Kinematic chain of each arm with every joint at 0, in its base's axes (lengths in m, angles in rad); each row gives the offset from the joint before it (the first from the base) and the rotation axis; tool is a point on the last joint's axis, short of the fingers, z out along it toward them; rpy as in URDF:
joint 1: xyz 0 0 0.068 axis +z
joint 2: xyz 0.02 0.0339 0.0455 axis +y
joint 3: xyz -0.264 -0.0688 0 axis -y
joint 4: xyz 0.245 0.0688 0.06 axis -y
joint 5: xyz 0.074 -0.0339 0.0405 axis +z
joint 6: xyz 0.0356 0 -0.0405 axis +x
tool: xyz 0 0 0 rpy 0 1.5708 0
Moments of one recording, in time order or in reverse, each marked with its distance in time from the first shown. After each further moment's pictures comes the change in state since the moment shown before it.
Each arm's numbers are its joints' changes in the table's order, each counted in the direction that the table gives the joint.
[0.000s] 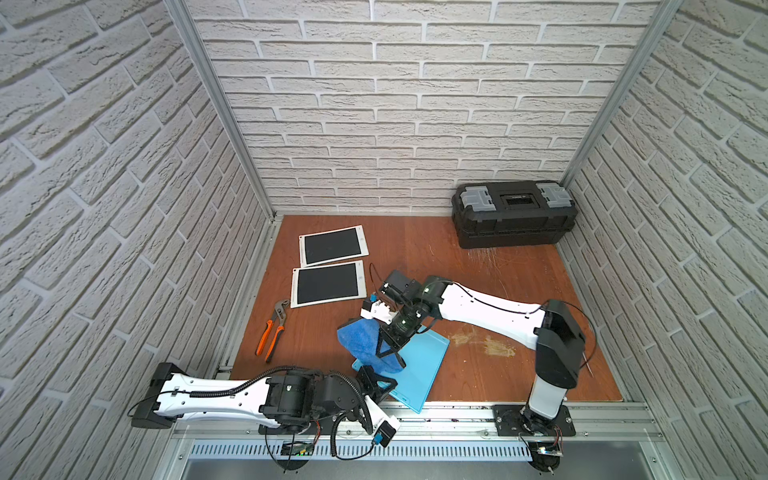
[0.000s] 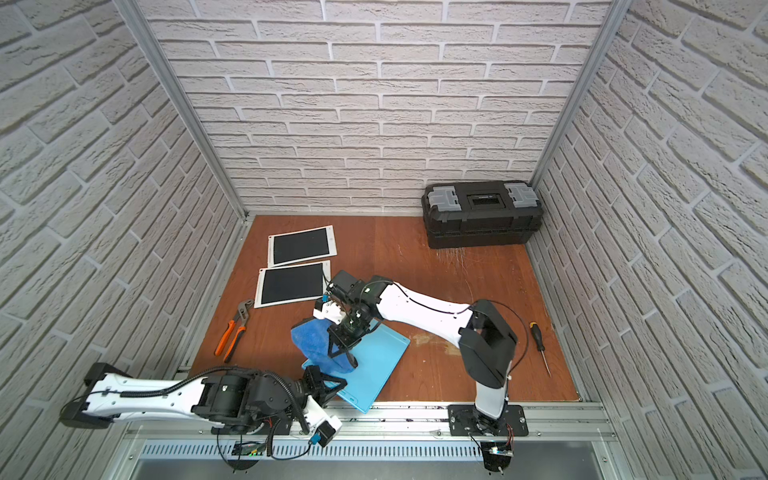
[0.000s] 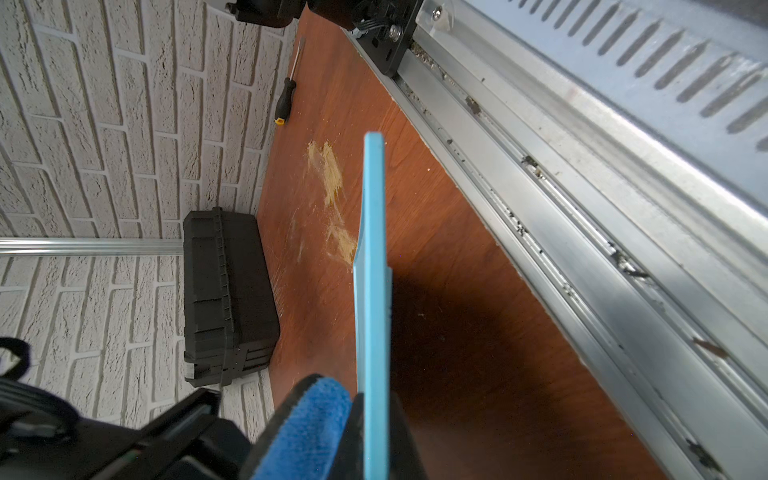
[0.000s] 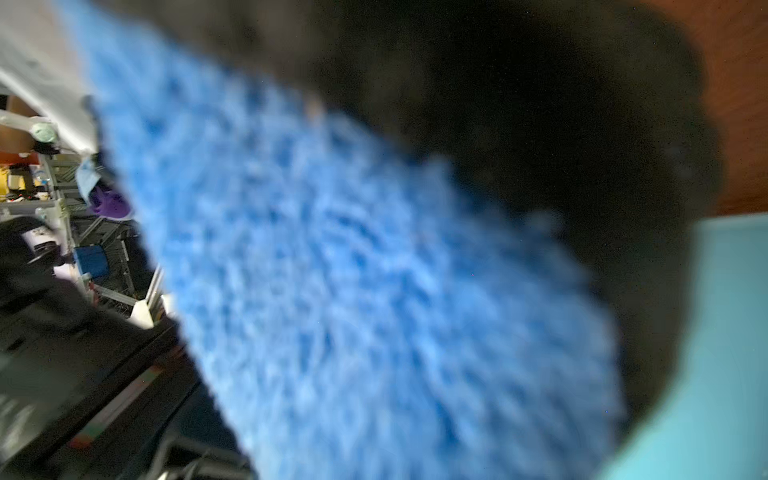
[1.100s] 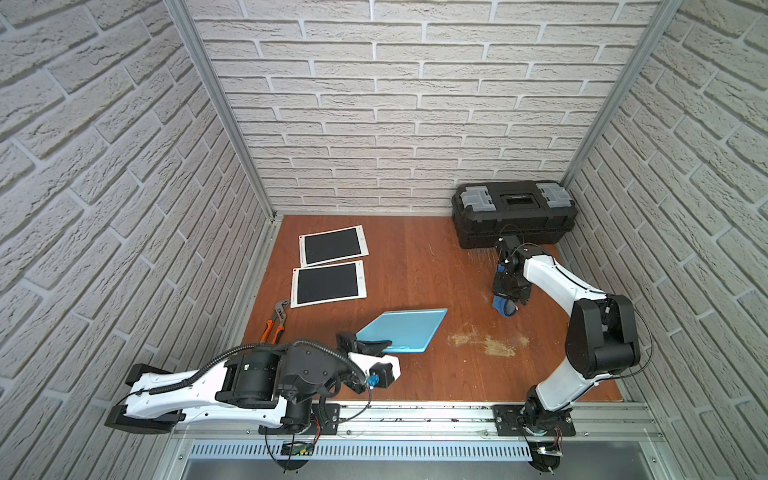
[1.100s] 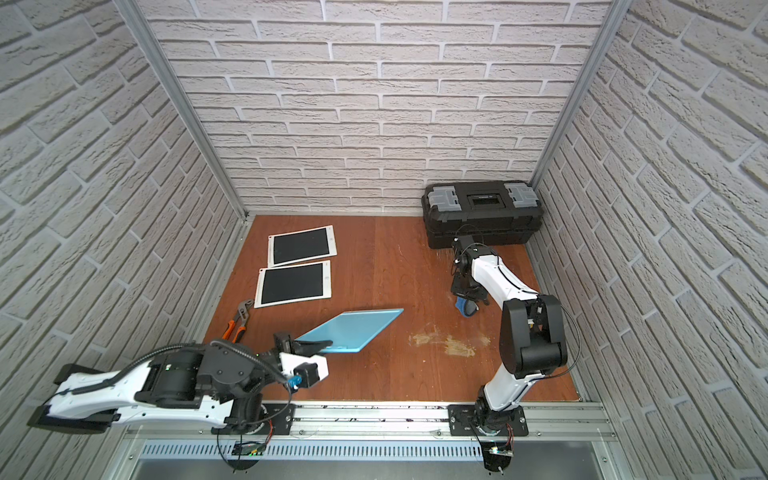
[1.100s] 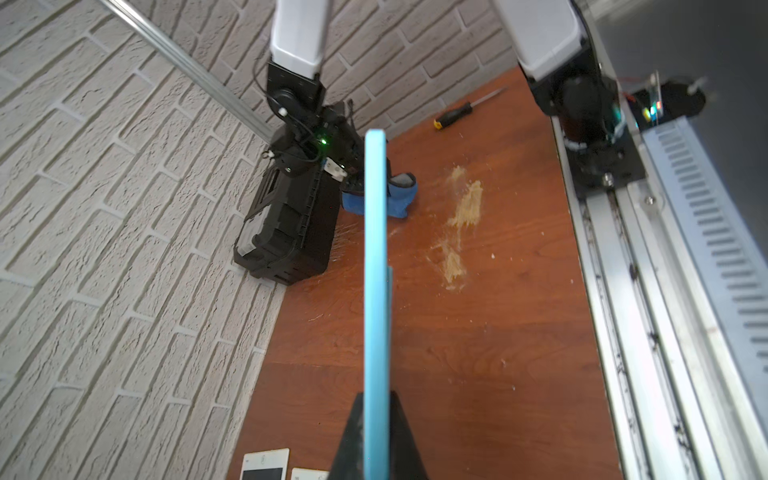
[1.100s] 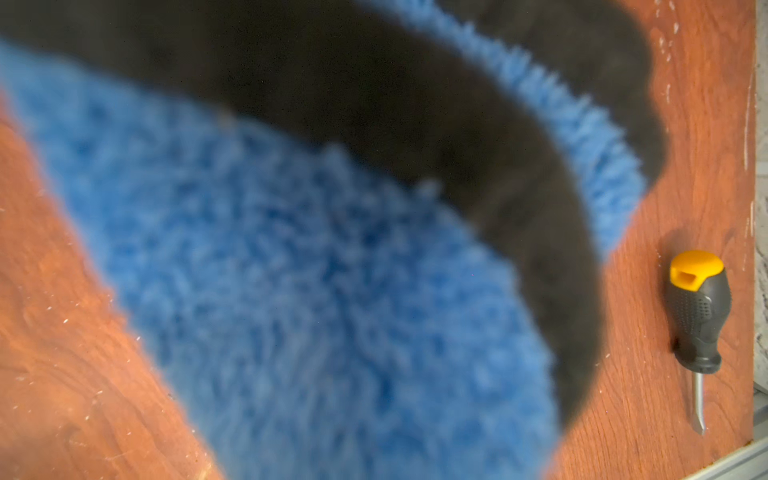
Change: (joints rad) left arm 0.072 0.138 0.613 -0.285 0.135 -0.623; right arm -0.832 -0.192 -0.282 -0.067 -0.826 0.259
